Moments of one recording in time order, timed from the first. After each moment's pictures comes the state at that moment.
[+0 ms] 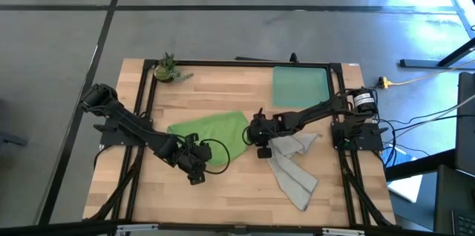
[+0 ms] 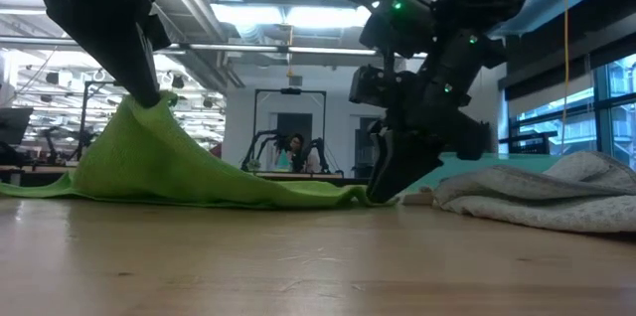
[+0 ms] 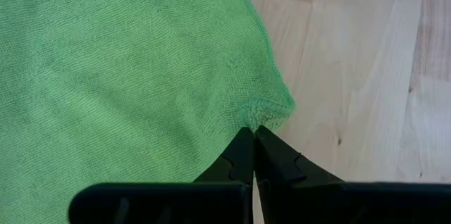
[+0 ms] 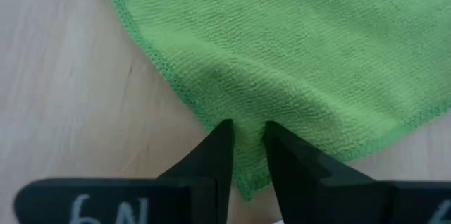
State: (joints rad) left arm -0.52 1.53 0.98 -0.62 -0.33 -0.73; right arm 0.06 1.87 0.92 -0.12 0.02 -0.08
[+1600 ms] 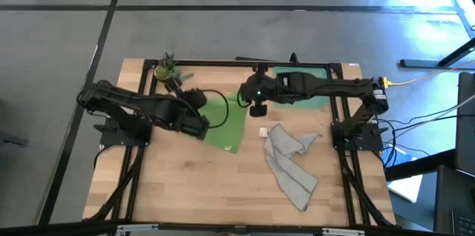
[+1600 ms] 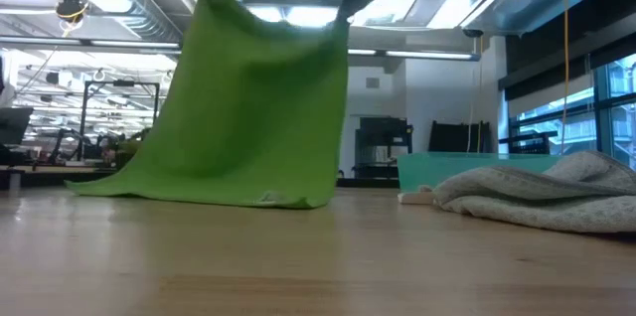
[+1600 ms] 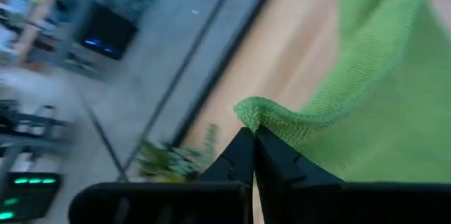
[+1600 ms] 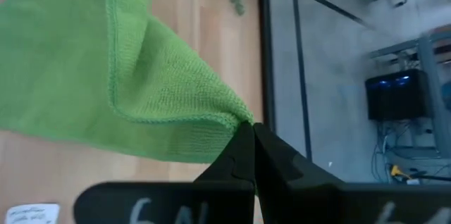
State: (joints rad) left arm -0.26 1.52 1.60 -1.57 -0.94 -0.75; right arm -0.05 1.72 1.73 -0.86 0.49 -0.38
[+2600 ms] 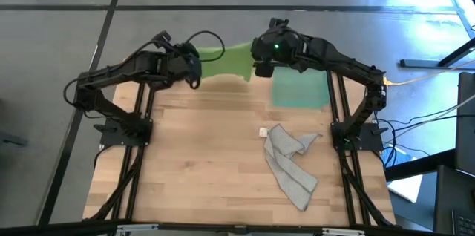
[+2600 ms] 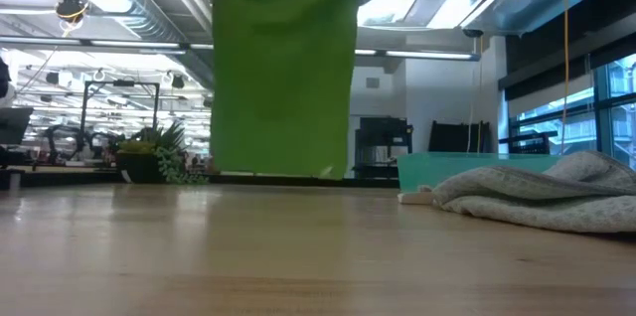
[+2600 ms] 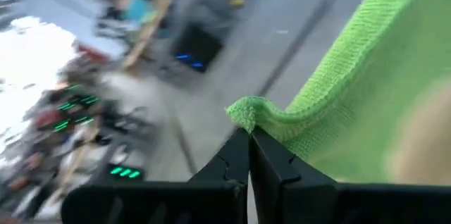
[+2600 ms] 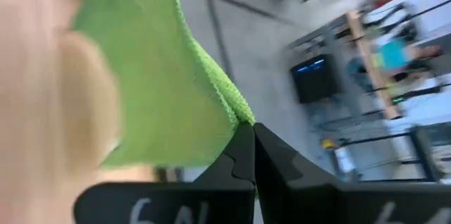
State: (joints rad) left arm 0.15 1.39 1.70 -1.30 -1.06 -0.06; right arm -0.26 1.72 2.02 -0.93 0.55 -0.53
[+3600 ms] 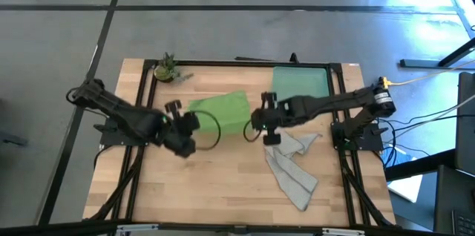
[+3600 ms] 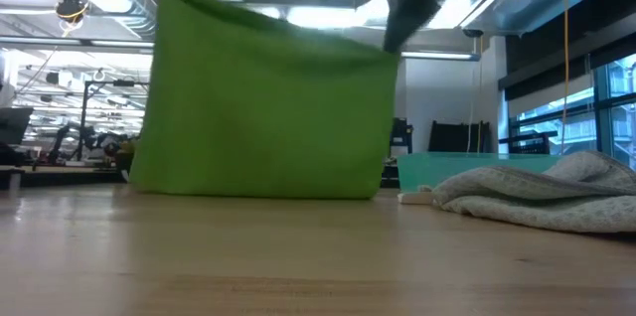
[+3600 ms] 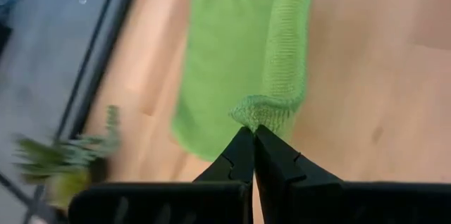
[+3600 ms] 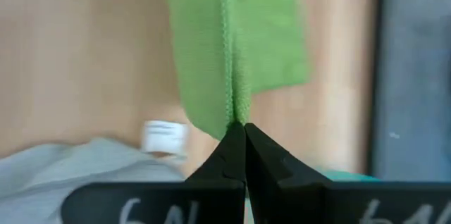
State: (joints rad) left arm -0.45 1.40 1.40 -1.37 -0.59 -0.72; right arm 0.14 1.67 1.48 -0.99 0.36 -0.08
